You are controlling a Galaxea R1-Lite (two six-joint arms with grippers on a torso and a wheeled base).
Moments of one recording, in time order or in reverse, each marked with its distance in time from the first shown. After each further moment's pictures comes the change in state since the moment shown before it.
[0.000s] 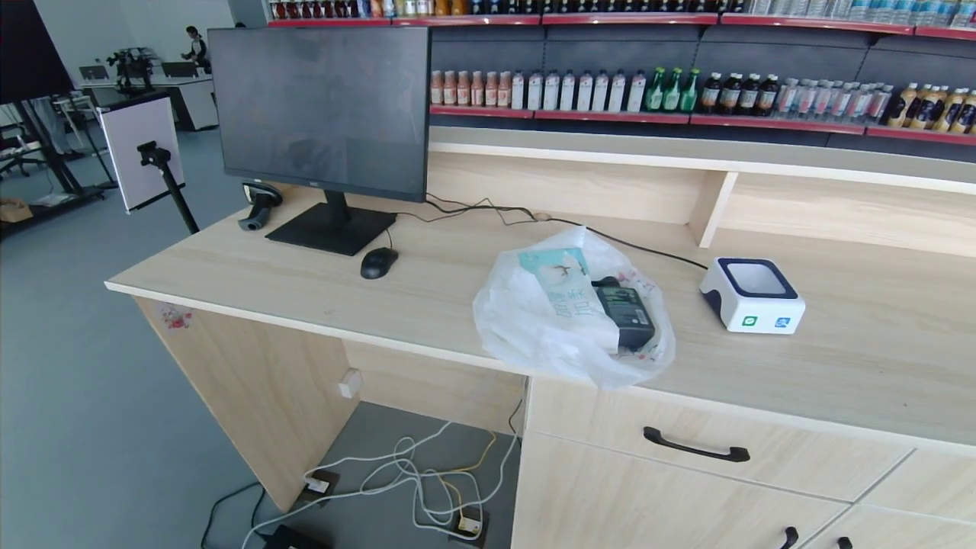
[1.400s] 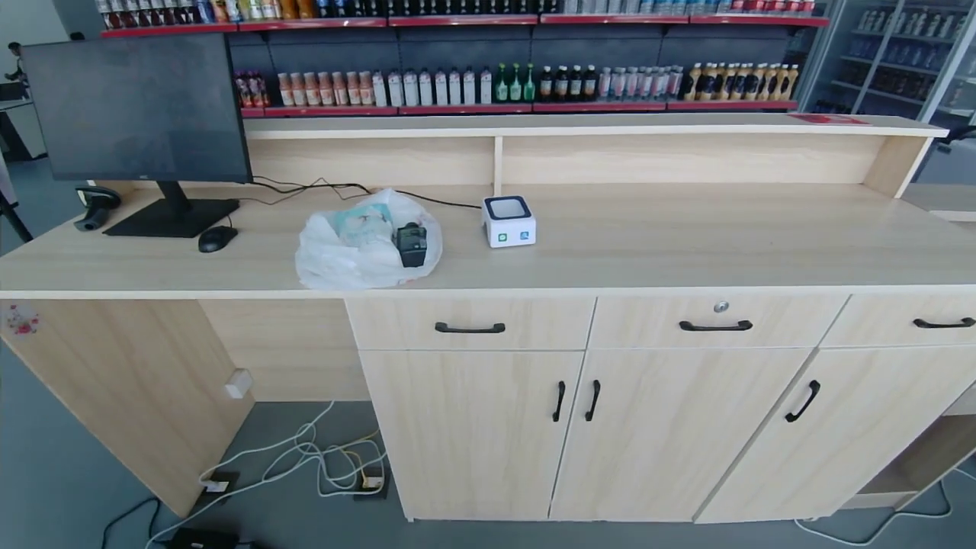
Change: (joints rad) left arm -0.001 0.000 0.000 0.000 0.000 0.001; right arm 0.015 -0.033 0.001 0.000 0.000 0.000
